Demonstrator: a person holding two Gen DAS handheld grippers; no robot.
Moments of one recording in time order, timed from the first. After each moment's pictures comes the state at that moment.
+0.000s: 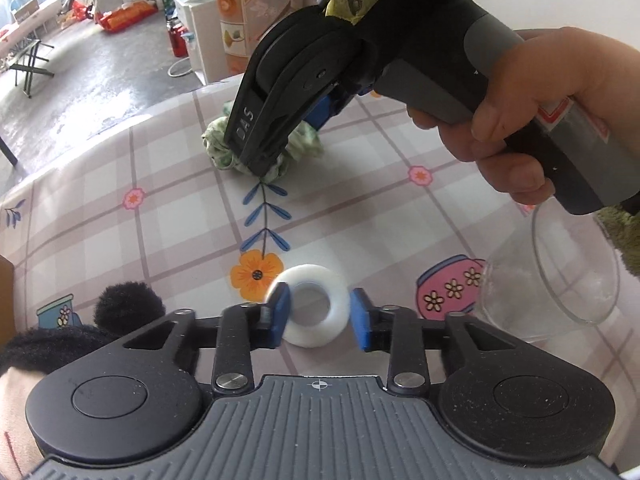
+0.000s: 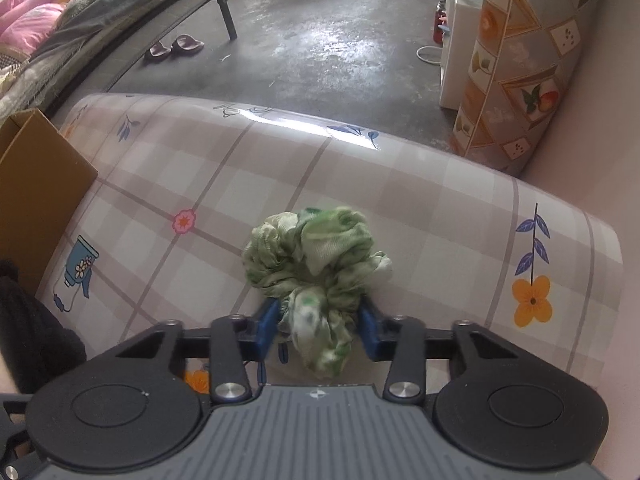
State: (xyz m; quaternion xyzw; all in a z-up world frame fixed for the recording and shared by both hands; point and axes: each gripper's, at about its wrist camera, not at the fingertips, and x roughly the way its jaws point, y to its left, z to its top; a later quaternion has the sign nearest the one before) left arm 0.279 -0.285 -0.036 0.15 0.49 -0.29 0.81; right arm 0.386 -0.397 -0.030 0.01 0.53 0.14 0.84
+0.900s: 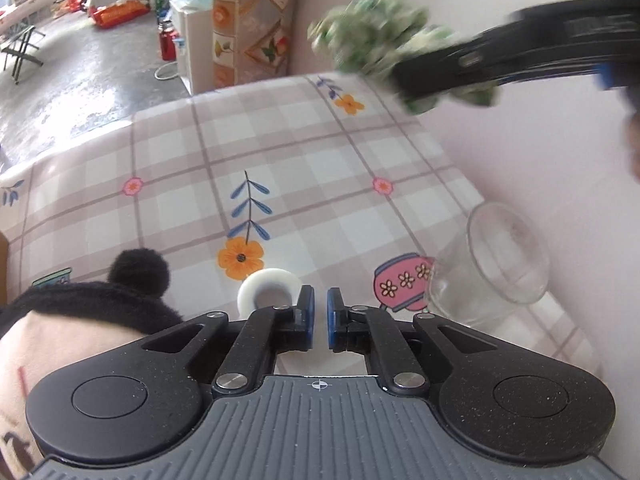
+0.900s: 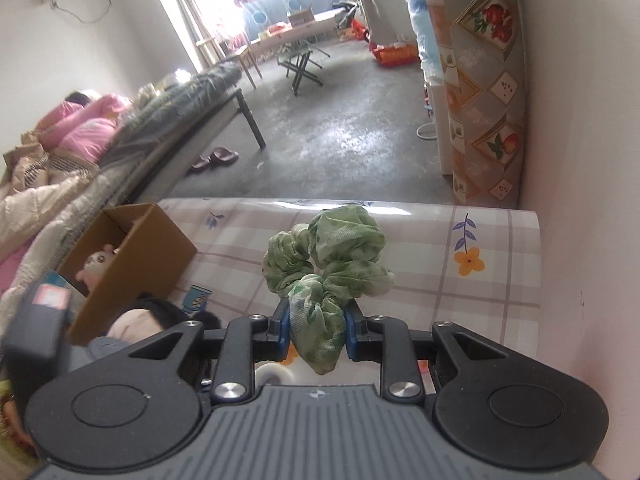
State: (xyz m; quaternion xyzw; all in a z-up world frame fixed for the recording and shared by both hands) left arm 0.259 -0.259 -0.011 0.10 0.48 -0.32 0.81; right arm 0.244 -0.463 0.075 0.13 0.39 0.17 0.89
